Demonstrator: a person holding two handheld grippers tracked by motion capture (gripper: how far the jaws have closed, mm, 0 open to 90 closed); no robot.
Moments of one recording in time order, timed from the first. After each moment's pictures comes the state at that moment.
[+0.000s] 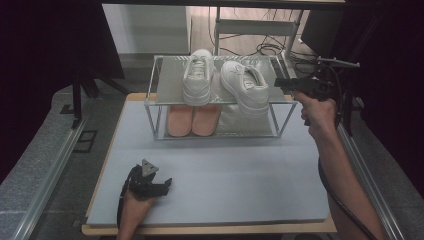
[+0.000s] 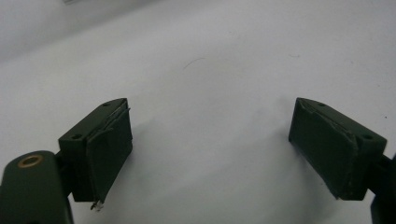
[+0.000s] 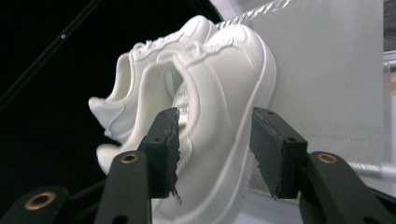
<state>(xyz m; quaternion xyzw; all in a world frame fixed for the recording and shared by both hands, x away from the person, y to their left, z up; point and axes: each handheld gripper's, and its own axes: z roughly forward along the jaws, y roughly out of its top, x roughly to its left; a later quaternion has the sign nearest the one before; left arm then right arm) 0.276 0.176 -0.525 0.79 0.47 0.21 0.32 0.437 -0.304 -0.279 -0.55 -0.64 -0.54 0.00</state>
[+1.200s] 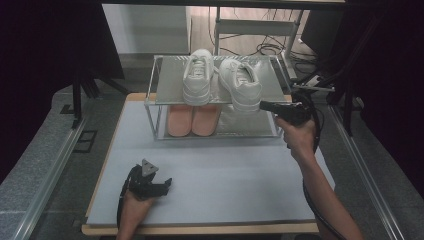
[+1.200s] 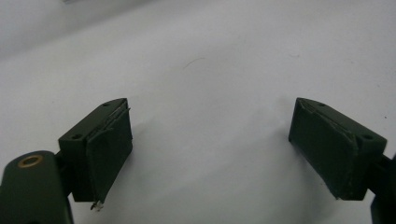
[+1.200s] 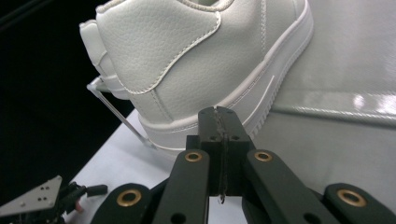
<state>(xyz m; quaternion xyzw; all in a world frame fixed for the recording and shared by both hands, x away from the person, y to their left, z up) 0.276 0.176 -0.525 0.79 0.47 0.20 0.33 0.404 -0.257 -0.328 -0.48 -0.69 -0.54 -0.06</state>
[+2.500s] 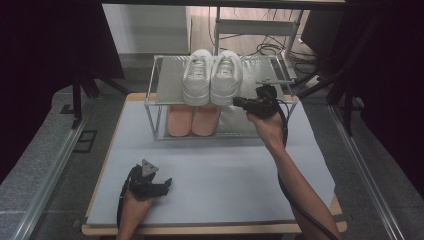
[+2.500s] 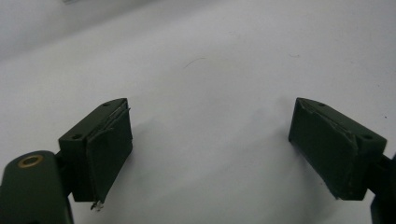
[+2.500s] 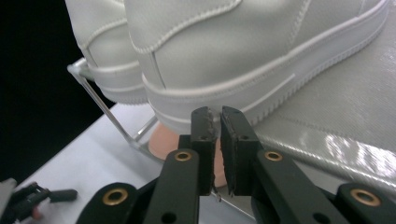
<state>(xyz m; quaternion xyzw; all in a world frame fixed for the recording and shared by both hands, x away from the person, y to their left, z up) 0.276 0.176 -0.525 0.79 0.47 0.20 0.33 0.434 -0.185 -0.344 -0.42 -0.74 -0.51 -0.11</state>
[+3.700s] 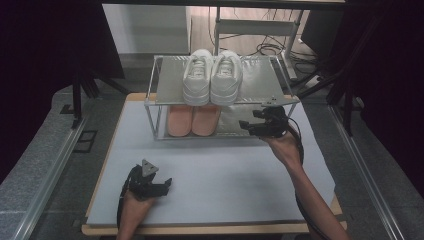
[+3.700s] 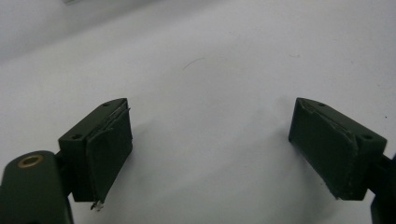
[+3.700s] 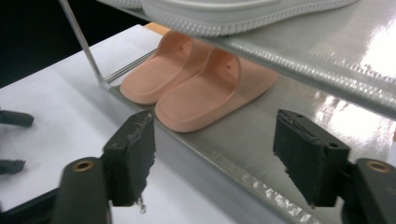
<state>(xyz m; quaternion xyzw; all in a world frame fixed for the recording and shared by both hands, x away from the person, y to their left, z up) 0.275 0.176 -0.525 0.79 0.47 0.21 0.32 0.399 -0.214 -0.373 -0.35 -0.80 -0.46 -0.18</state>
